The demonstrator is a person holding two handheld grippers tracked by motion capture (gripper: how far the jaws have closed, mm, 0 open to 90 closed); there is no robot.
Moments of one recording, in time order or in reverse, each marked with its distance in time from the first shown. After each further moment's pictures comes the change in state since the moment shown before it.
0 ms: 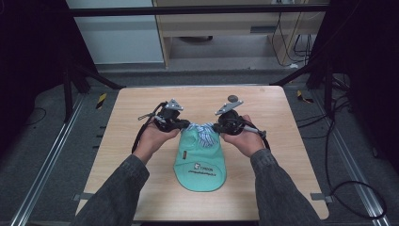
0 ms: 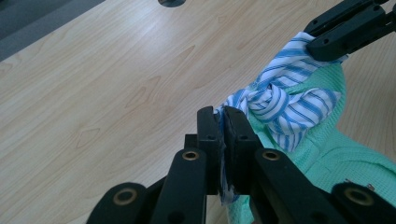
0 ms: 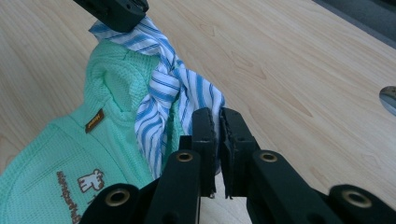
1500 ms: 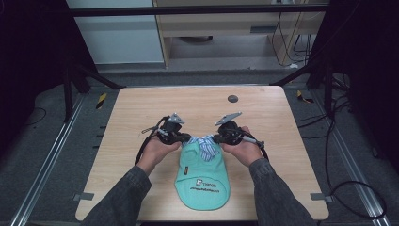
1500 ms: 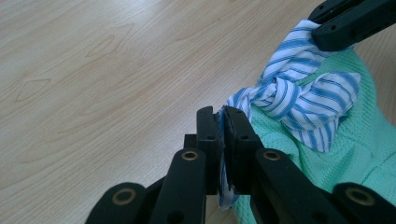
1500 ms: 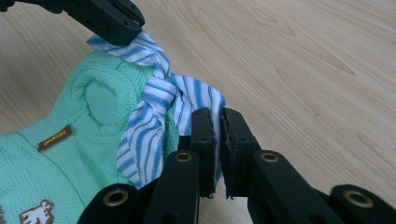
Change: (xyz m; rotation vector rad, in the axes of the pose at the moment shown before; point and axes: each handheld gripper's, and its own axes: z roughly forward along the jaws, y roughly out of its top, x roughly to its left) left arm -0.011 -0.042 0.028 0.055 -0.041 -0.072; right arm 0.009 -0.032 0.021 0.052 0.039 0.057
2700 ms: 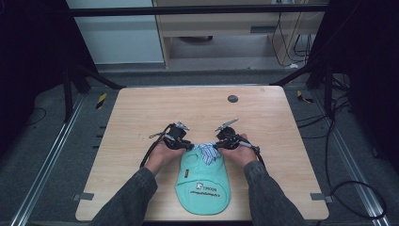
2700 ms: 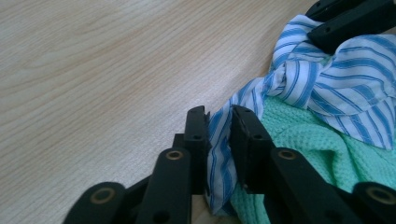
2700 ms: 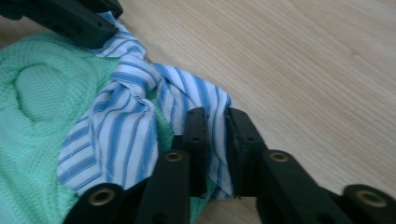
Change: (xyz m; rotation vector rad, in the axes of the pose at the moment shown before) left arm 0.003 -0.021 0.045 0.098 -0.015 -0.061; right arm -0.010 -0.028 0.045 0.122 -0.002 0.120
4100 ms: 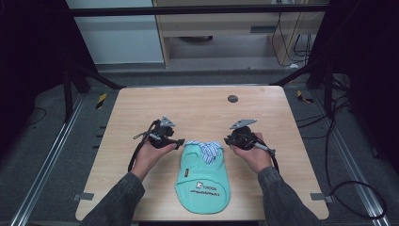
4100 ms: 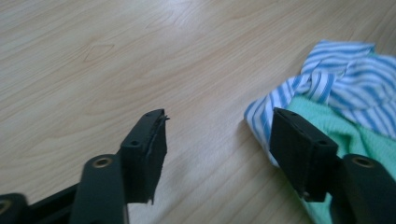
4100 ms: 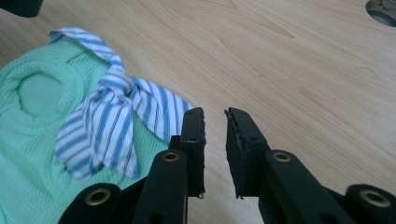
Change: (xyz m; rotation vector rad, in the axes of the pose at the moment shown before) left arm 0.011 -0.006 -0.048 -0.121 0.159 -0.003; right arm -0.016 -0.016 -0.048 -0.176 -0.105 -0.041
